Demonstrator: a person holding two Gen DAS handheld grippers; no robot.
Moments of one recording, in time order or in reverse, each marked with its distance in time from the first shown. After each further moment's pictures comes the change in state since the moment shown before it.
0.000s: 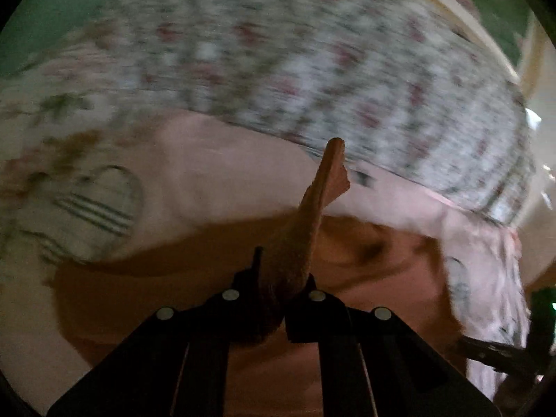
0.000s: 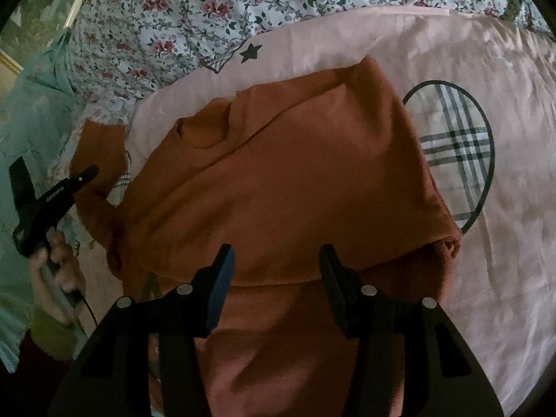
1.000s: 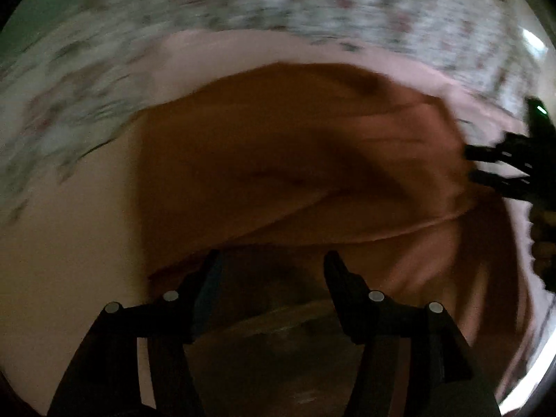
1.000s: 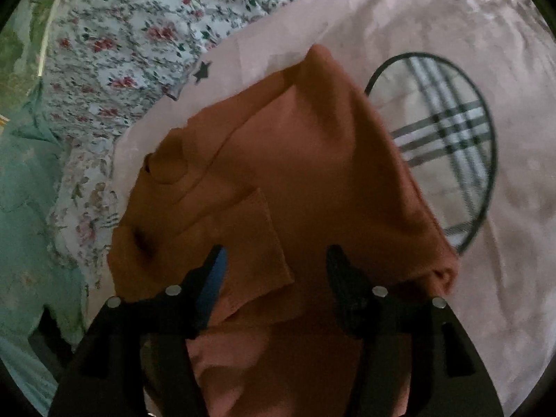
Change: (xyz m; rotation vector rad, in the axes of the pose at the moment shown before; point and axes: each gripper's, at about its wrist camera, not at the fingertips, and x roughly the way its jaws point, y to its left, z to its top) left arm -0.029 0.017 -0.141 0.128 0.224 0.200; right arm 0.043 -0.042 0.021 0.164 -0.003 0.033
